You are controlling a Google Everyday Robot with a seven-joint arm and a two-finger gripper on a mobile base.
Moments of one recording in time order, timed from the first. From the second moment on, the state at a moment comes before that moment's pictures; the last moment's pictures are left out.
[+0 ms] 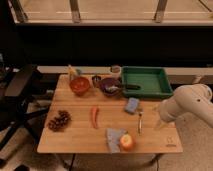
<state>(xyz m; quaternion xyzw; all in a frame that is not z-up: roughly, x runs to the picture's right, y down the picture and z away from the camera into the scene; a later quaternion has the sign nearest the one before) 0.261 0.162 0.719 -0.26 -0.14 -0.01 0.96</state>
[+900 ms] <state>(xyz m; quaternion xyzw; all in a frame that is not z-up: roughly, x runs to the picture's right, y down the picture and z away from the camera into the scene) 0.193 0.233 0.757 -0.37 -0.24 -0.04 0.90</state>
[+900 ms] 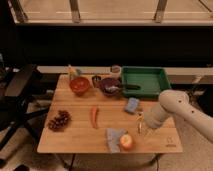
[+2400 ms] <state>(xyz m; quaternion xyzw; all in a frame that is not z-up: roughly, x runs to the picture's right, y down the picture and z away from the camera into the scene) 0.145 0.269 0.755 -0.41 -0.34 -0.03 0.85</state>
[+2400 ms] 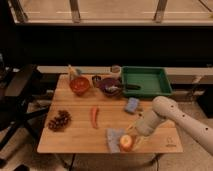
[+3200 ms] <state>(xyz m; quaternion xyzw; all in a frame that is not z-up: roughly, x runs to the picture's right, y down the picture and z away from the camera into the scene) 0.123 0.269 0.759 -0.39 -0.37 -0.03 0.84</state>
